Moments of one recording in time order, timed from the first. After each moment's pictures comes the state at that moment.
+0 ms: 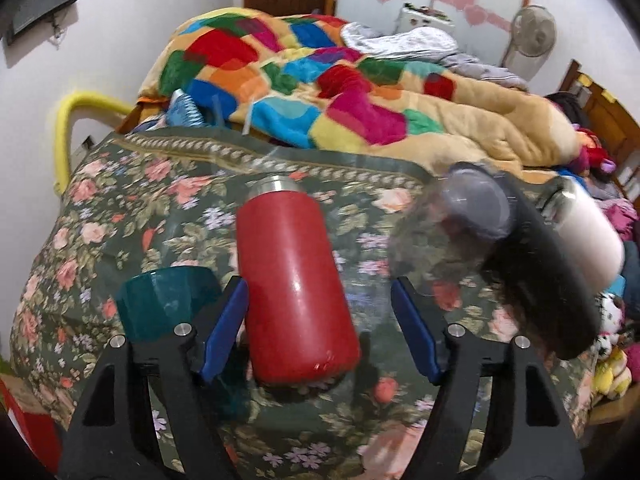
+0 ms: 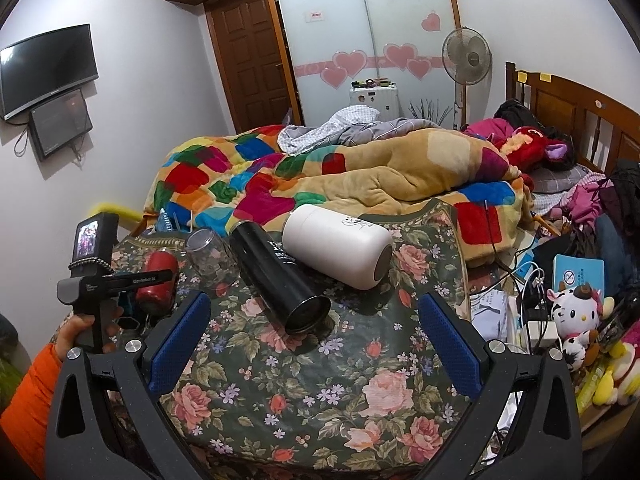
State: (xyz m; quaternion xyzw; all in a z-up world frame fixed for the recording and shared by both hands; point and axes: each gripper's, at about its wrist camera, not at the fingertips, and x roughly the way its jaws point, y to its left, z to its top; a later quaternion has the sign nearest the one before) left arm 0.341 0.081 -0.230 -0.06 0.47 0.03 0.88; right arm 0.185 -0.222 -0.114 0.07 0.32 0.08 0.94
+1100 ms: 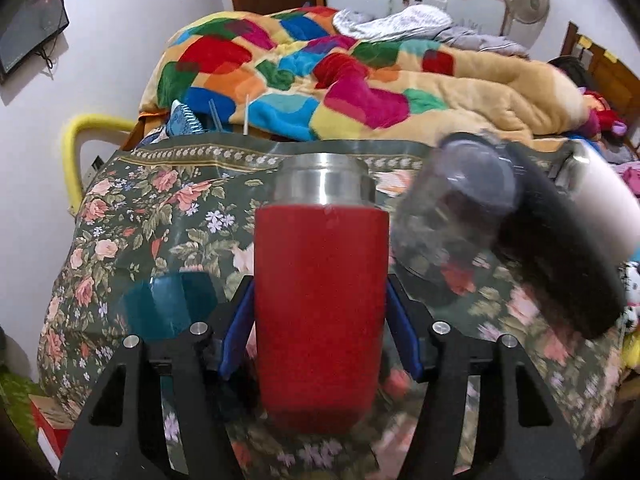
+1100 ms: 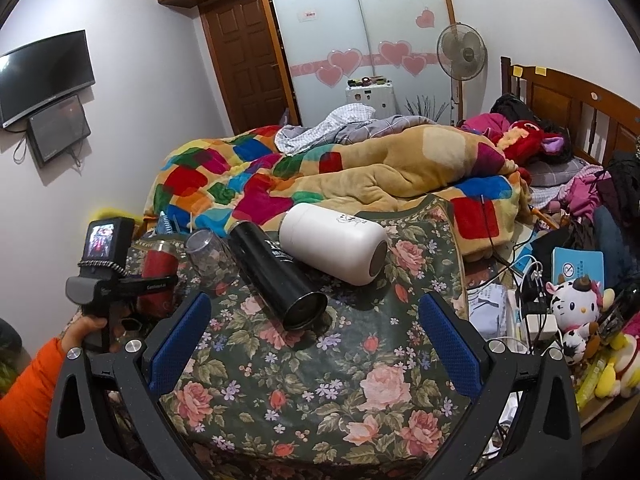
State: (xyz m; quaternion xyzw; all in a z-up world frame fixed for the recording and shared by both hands) left arm 0.341 0.066 -0.235 0.00 0.49 0.04 0.87; right arm 0.177 -0.228 -0.115 0.08 0.32 0.08 0.94
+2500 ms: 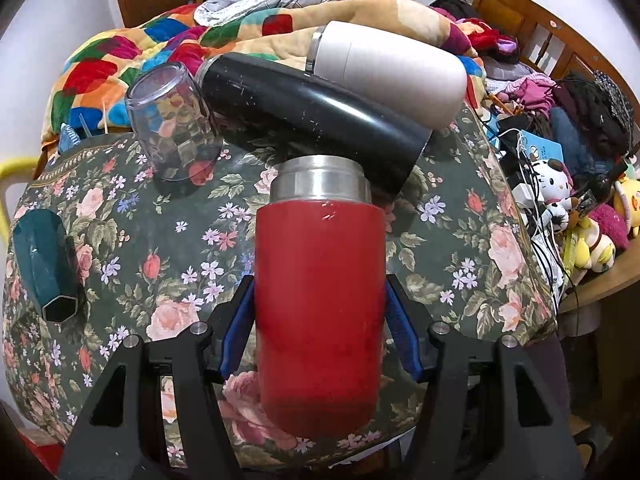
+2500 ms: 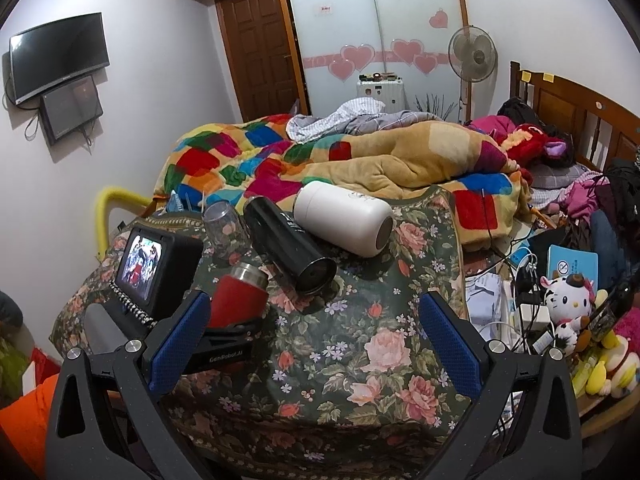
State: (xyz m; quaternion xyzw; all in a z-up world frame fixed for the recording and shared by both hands) left arm 0.256 -0.082 -0.248 0.04 0.51 -0.13 0.85; right arm 0.148 -0.221 -0.121 0.05 0.34 0.09 0.94
